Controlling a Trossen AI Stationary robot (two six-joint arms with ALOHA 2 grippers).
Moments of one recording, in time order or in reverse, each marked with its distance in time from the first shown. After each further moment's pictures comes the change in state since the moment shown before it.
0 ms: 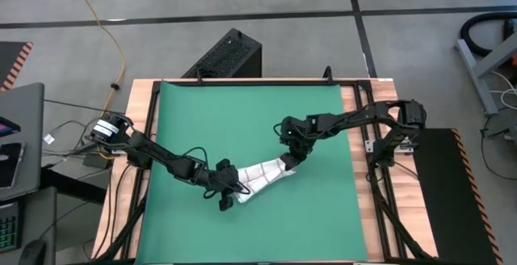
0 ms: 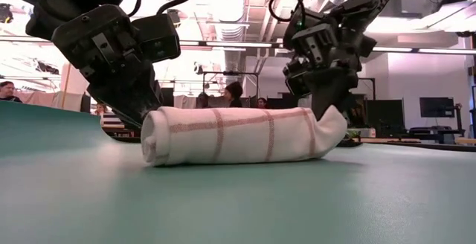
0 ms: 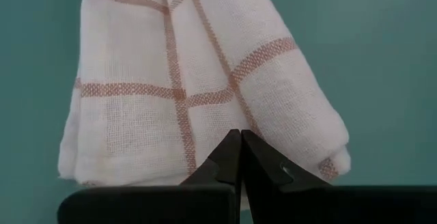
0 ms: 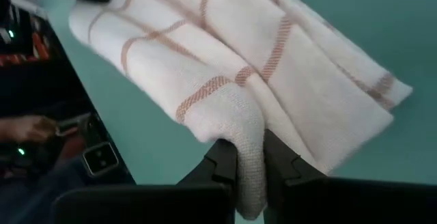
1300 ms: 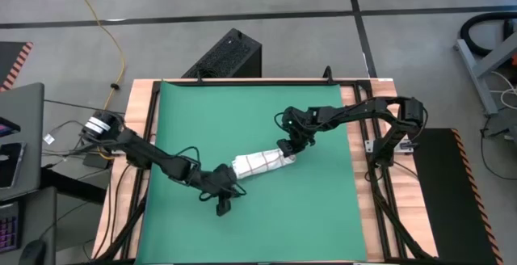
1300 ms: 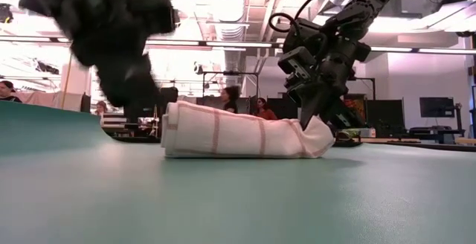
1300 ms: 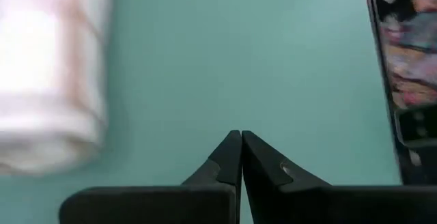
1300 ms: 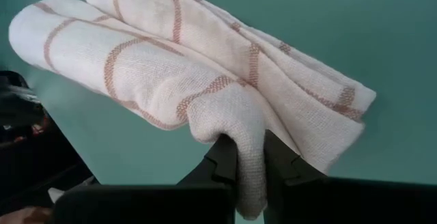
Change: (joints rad) left arm -0.039 -0.093 0.038 -0.017 0.030 -0.129; right arm -0.093 0.008 -0.001 0.046 0.085 0.161
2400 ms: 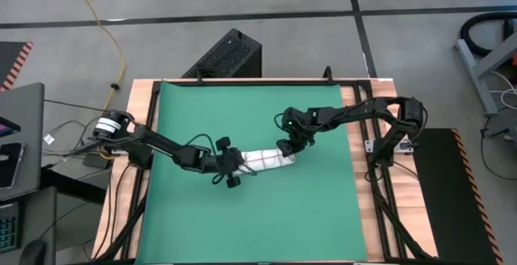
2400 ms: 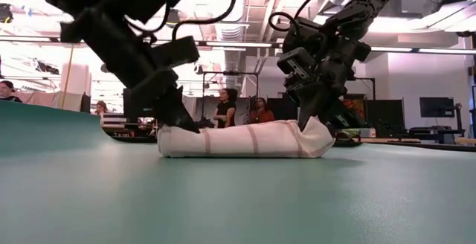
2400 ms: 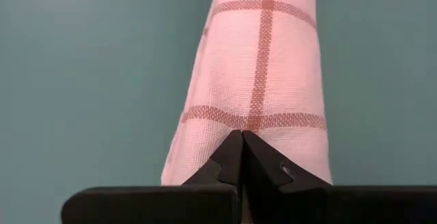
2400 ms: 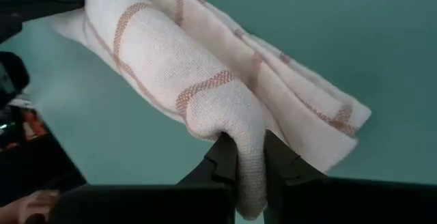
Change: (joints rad) left arm 0.208 0.096 -0.005 -0.039 -0.317 0.423; right arm 0.007 0.000 0.001 -0.002 0.029 -0.001
